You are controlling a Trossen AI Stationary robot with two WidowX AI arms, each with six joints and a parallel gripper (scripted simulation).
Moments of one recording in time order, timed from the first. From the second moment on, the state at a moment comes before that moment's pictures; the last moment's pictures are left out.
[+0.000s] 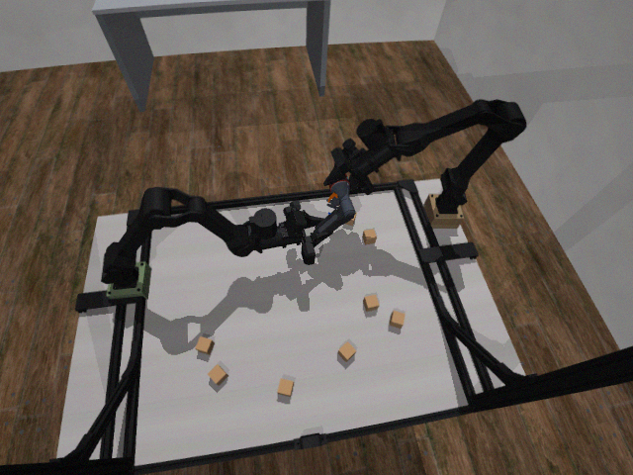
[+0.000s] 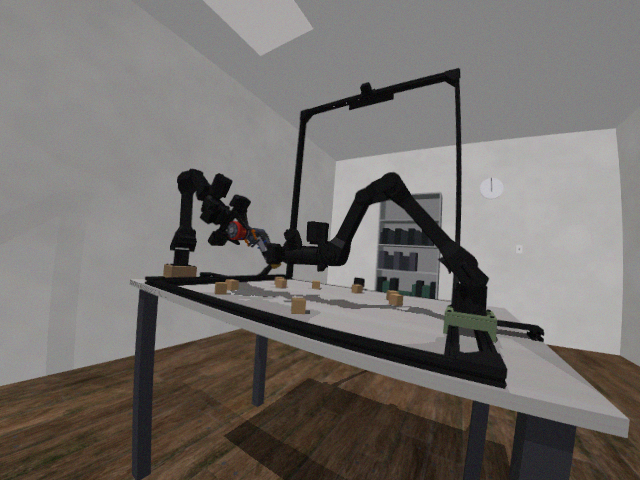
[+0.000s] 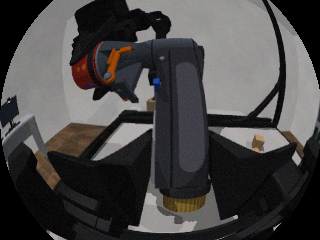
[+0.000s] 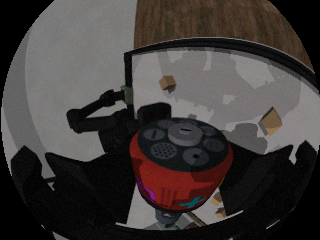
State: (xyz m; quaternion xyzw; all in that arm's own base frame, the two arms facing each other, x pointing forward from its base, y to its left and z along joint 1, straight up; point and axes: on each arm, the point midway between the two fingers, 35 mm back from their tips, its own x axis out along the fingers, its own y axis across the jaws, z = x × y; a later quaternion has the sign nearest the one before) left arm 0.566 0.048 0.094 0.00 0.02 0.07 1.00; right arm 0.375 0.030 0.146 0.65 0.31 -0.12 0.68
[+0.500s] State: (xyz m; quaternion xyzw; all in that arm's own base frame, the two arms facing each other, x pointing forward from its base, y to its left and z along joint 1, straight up) left arm 0.566 0.048 0.095 0.00 0.02 0.07 1.00; right arm 0.375 0.030 0.147 0.61 0.39 -0.21 0.65
